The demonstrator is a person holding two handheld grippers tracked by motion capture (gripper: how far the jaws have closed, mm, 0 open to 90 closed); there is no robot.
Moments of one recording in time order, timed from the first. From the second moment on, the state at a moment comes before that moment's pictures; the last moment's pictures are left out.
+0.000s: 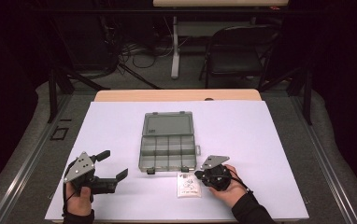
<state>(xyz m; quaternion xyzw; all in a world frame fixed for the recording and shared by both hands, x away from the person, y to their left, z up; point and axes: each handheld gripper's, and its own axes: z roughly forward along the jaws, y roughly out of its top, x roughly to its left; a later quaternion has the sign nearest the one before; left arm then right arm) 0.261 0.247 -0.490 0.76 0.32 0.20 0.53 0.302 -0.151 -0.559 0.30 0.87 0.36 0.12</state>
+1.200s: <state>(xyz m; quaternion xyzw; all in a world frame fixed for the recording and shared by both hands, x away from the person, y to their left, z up) 0.261 0.249 -0.490 0.75 0.33 0.20 0.53 0.293 -0.156 -0.542 0.27 0.87 0.38 0.13</state>
